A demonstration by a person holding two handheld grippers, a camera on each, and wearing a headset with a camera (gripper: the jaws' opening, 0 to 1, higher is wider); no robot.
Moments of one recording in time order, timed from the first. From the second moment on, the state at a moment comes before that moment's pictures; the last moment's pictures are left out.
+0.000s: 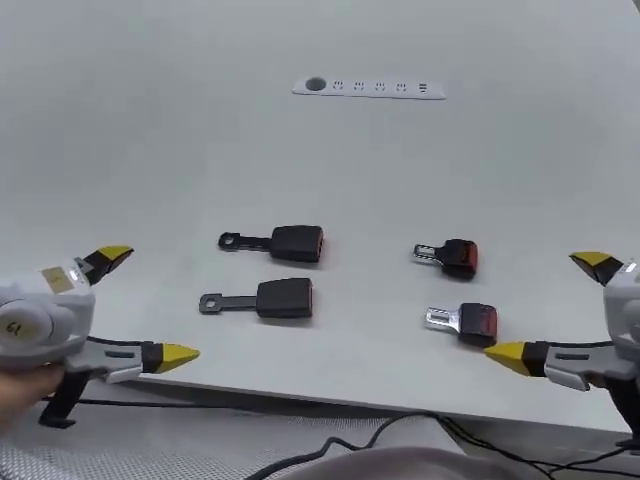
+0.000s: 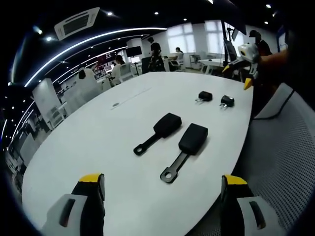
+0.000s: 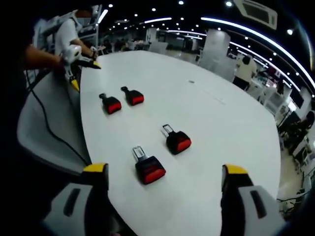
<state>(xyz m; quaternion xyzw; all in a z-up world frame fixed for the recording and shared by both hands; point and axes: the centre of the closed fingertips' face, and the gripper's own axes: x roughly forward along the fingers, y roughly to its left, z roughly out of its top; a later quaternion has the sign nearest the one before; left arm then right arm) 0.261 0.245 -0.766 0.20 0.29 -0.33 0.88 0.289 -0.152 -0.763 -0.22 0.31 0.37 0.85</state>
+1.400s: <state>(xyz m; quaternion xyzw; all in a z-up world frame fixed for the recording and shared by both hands) 0.281 0.218 -0.768 0.23 0.32 -0.38 0.84 0.289 -0.150 -0.769 -0.26 0.33 0.42 0.81</state>
